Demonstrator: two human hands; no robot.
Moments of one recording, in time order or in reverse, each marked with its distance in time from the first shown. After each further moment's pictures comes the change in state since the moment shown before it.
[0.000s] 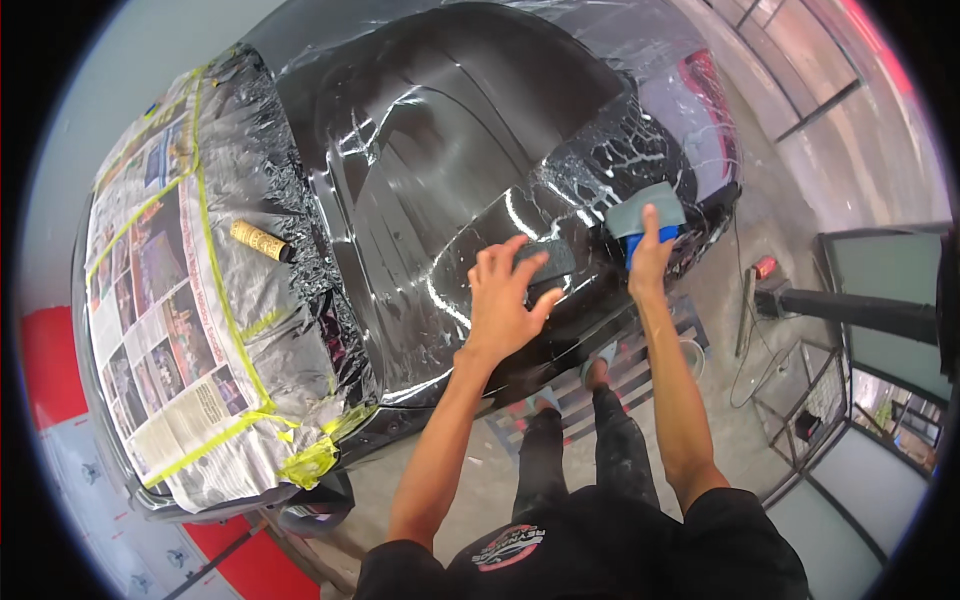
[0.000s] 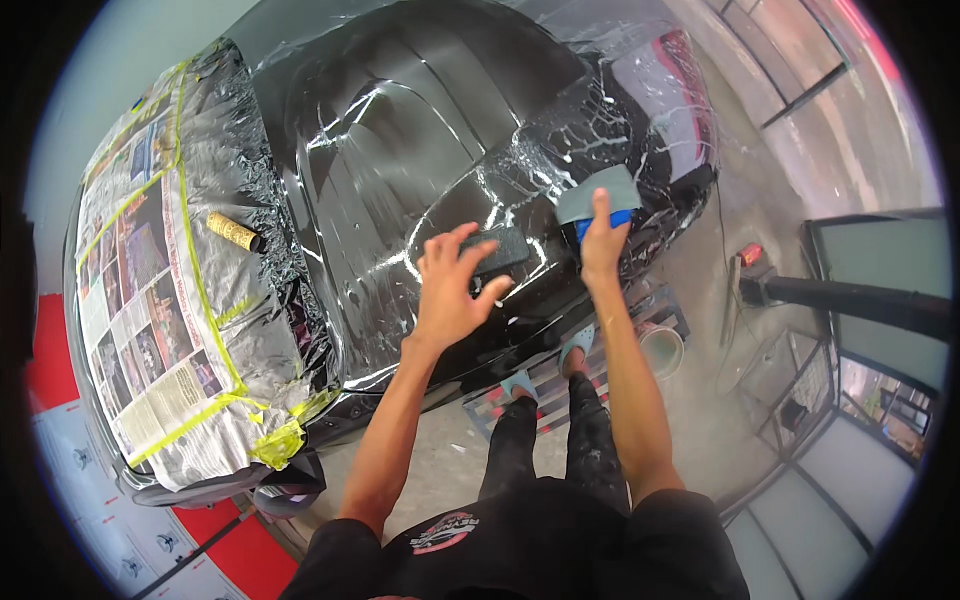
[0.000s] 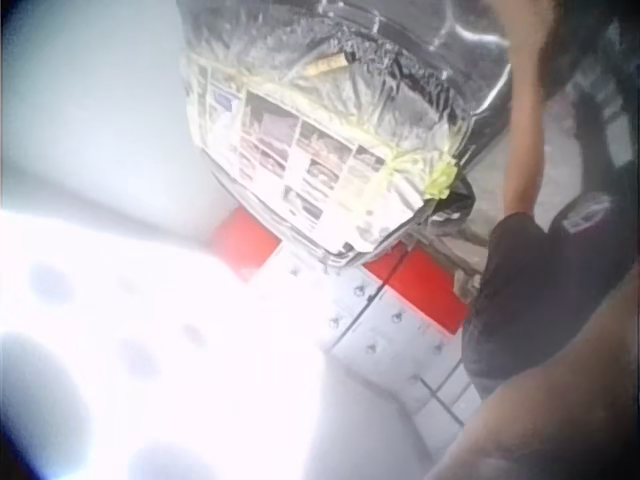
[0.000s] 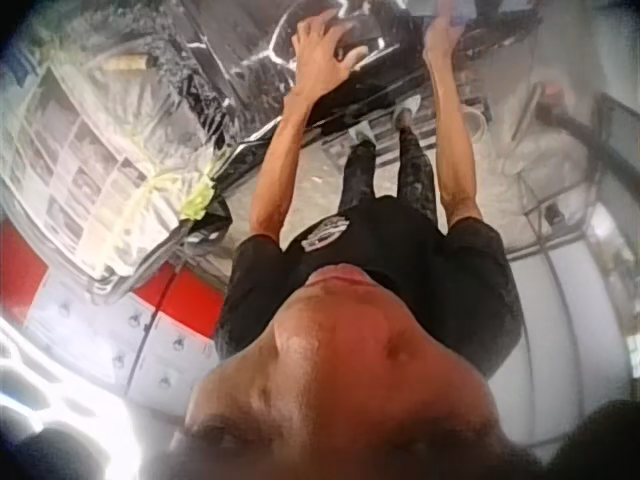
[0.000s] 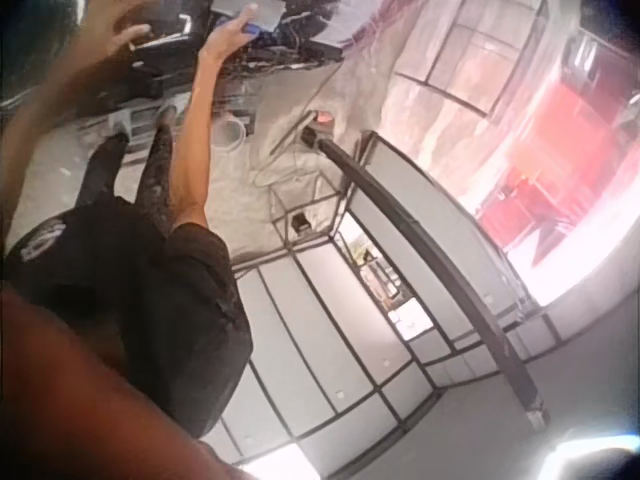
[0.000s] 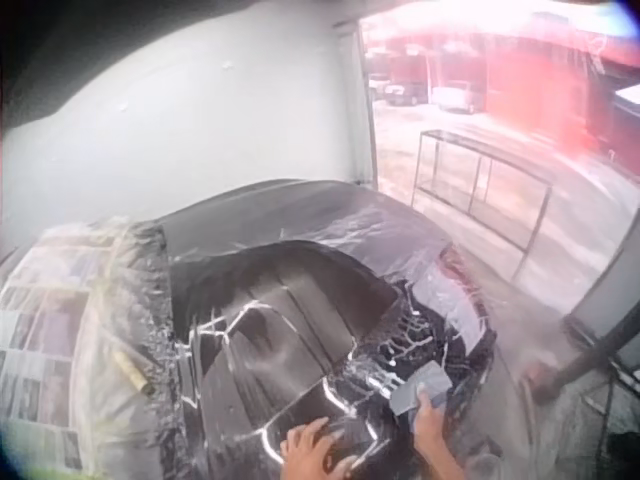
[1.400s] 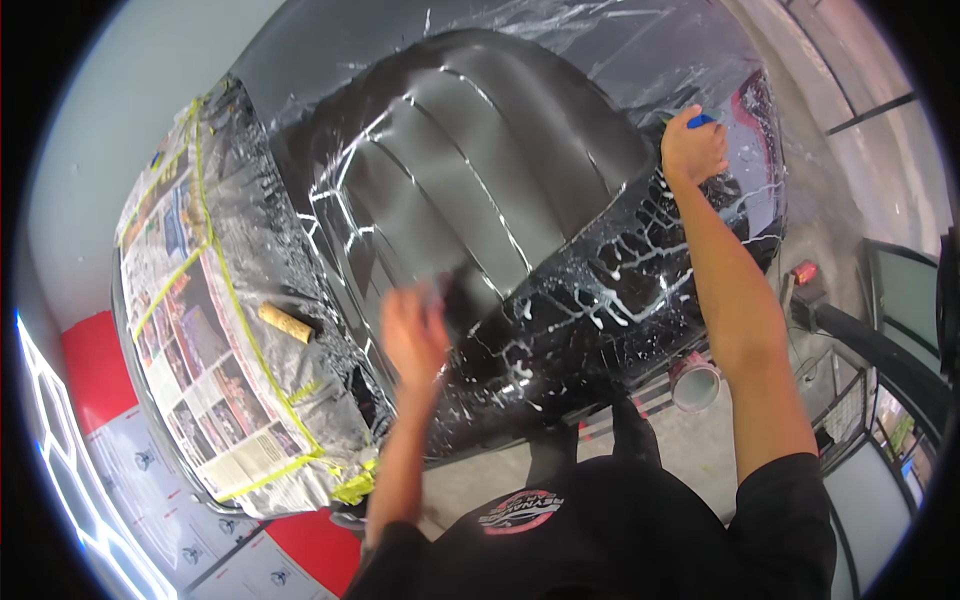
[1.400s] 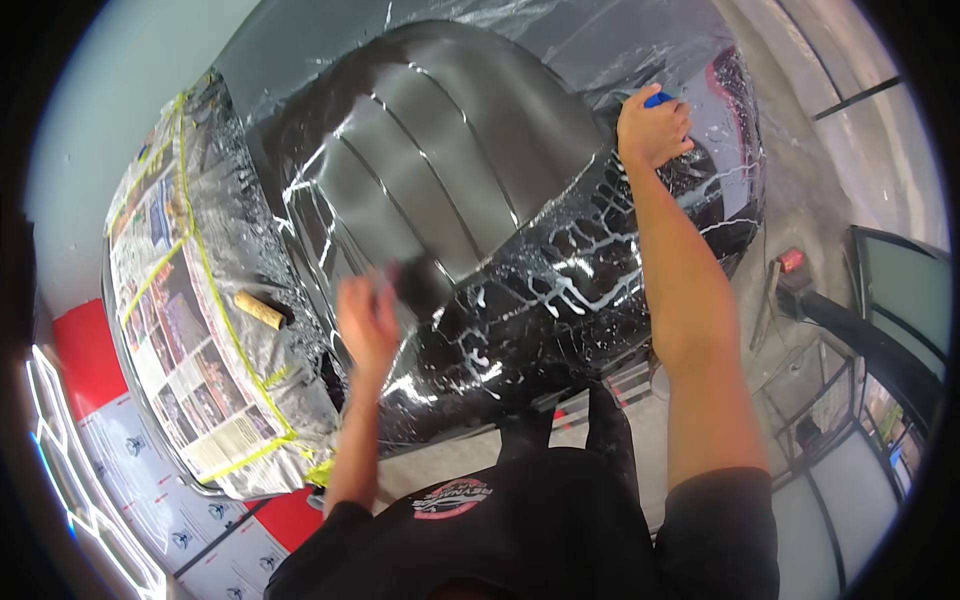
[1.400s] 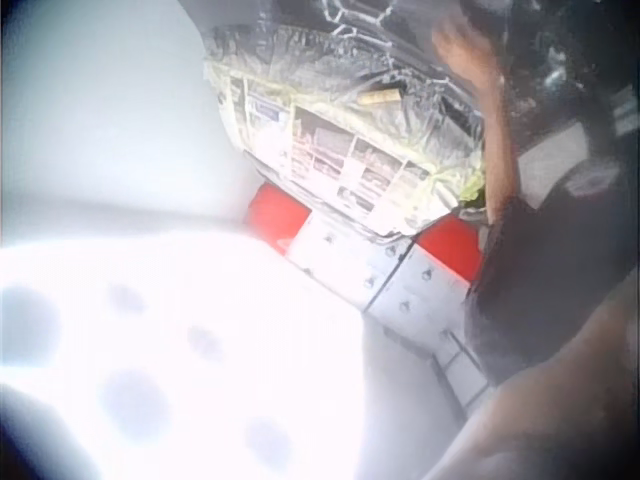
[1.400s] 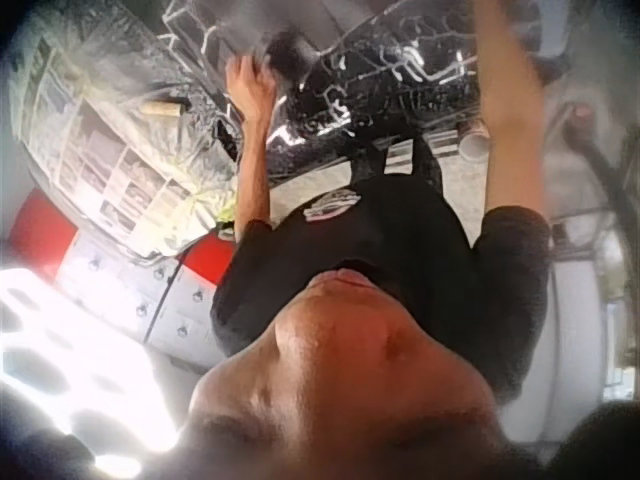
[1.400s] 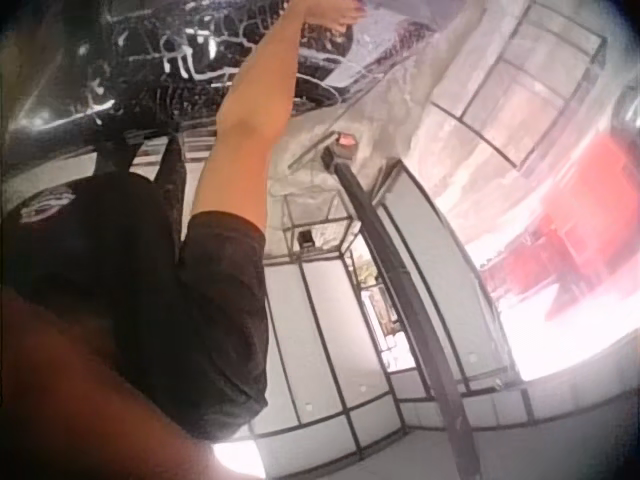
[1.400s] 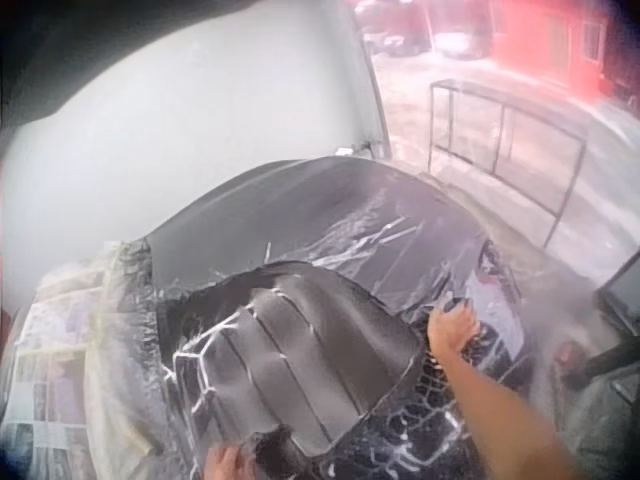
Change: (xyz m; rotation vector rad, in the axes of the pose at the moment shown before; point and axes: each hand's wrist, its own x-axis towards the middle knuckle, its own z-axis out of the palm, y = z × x) left_hand 0.102 -0.081 -0.047 0.402 0.185 -0.291; right_hand 0.312 0.029 0.115 -1.268 0.459 -0.222
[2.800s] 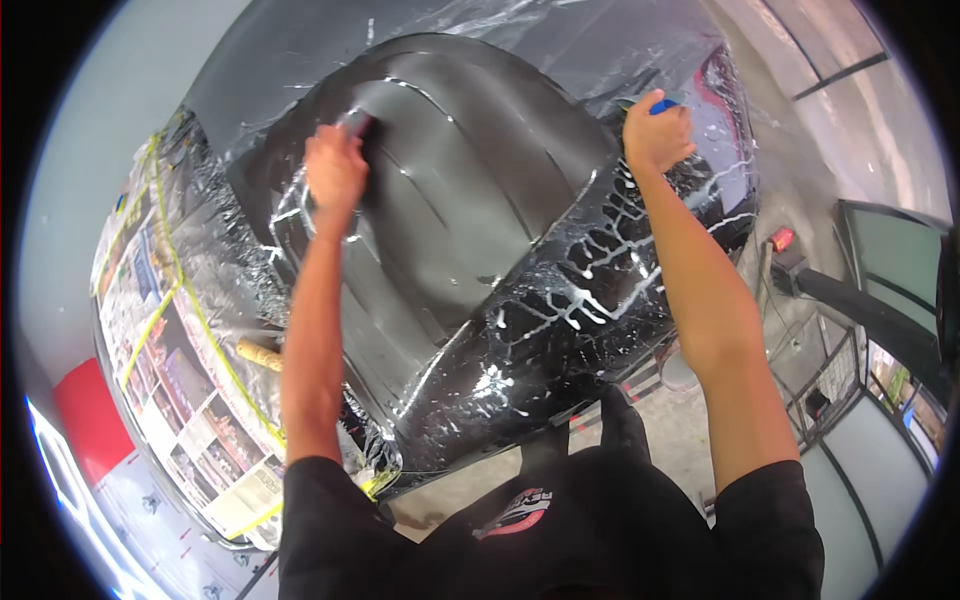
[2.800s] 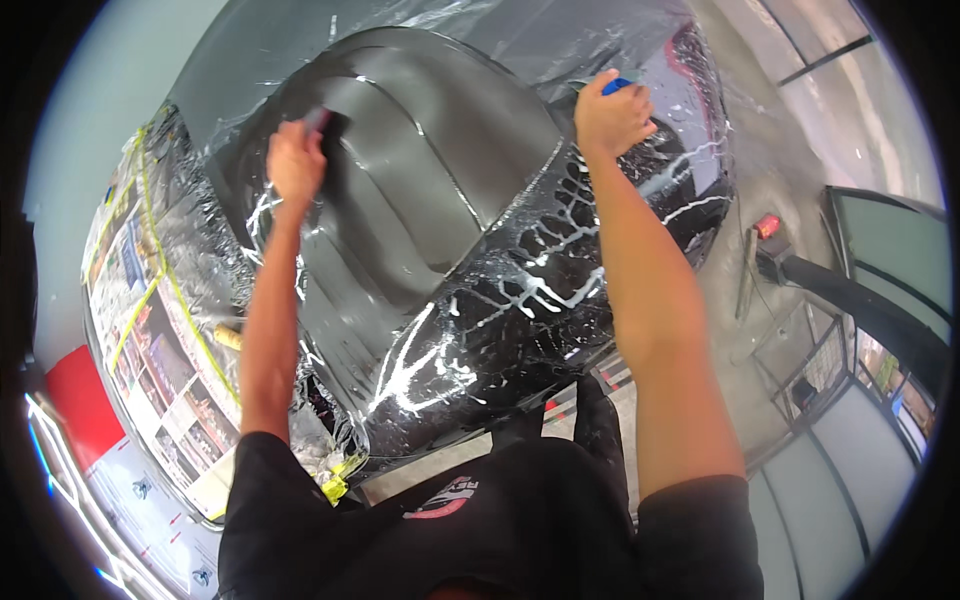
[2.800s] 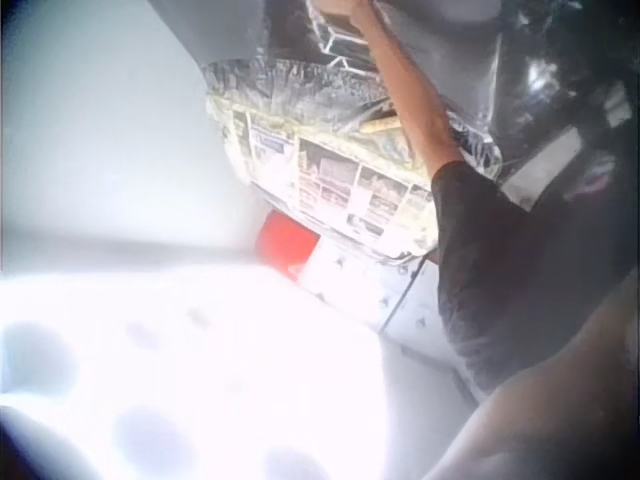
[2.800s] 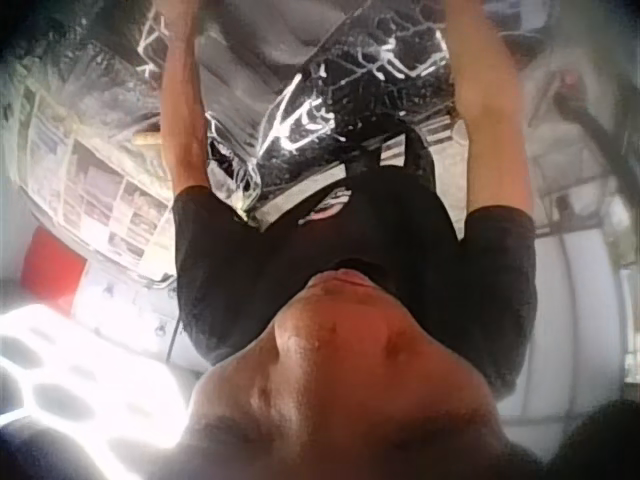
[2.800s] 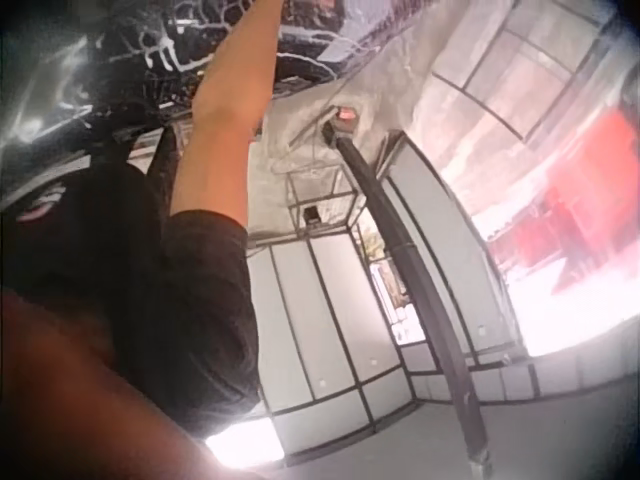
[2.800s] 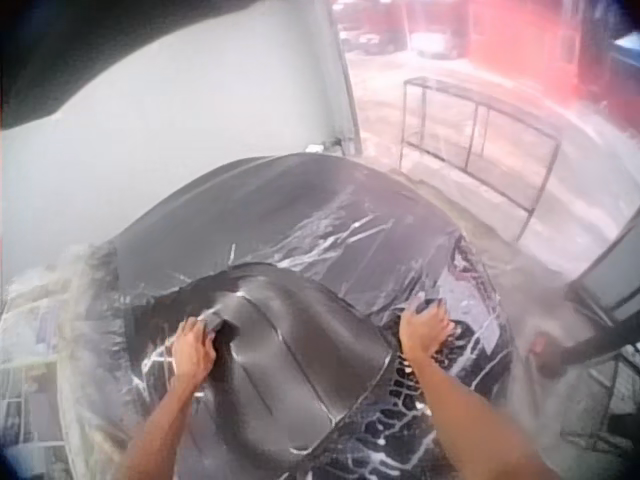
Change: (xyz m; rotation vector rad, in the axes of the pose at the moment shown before) left_hand 0.263 -0.062 0.085 0.208 0.103 0.296; right_hand -0.008 -0.009 0.004 0.043 0.014 0.010
